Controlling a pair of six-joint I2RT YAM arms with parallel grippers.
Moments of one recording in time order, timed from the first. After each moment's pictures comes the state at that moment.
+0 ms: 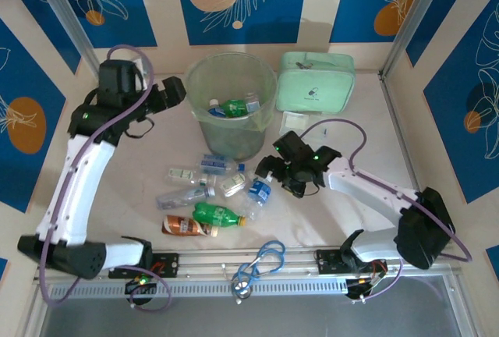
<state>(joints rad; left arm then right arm) -0.25 1.25 1.59 -0.92 0.06 -0.50 0.73 1.34 0.93 -0.73 -0.12 1.15</state>
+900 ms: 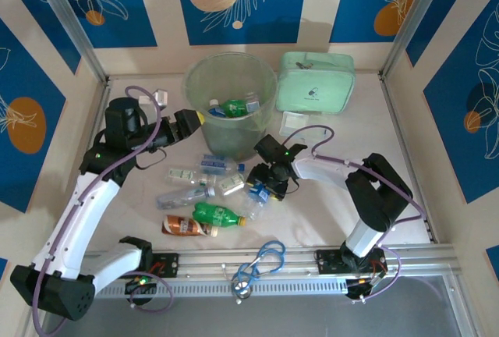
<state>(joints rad) -0.29 1.01 1.10 -0.51 0.56 -0.72 0.75 1.67 0.98 -0.60 -0.21 1.20</state>
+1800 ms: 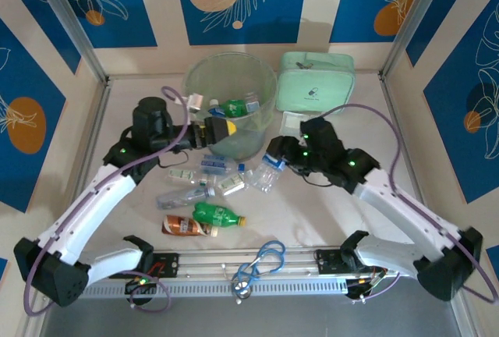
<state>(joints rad) -0.53 1.12 1.10 -0.31 0.71 -0.78 0.65 1.01 1.01 -0.63 -0.14 1.07</state>
